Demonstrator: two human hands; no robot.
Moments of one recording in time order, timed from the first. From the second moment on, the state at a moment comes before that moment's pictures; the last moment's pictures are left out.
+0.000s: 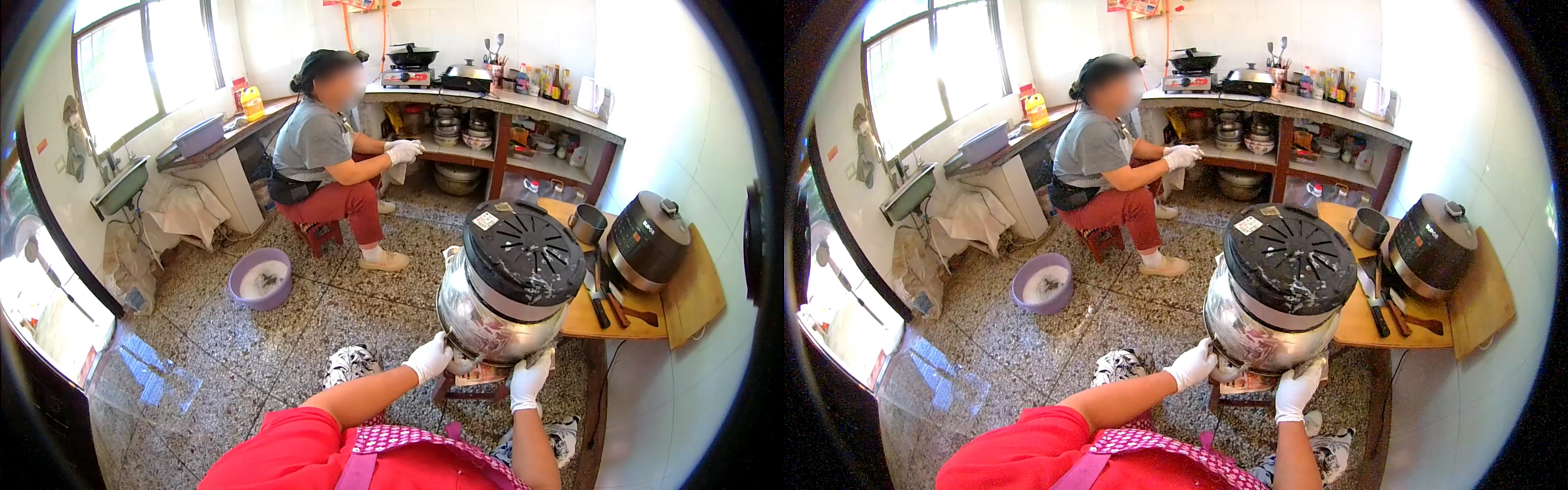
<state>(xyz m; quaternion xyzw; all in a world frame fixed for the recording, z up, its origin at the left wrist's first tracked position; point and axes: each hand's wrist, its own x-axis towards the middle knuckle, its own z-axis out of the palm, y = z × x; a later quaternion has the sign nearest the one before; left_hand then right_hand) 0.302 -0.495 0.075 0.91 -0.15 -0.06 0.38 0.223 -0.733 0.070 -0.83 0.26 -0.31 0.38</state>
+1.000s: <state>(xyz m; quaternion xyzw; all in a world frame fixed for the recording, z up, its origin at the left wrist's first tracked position) 0.301 -0.497 0.086 0.90 -0.12 -0.14 0.39 0.227 -0.734 0.068 -0.80 0.25 -0.30 0.45</state>
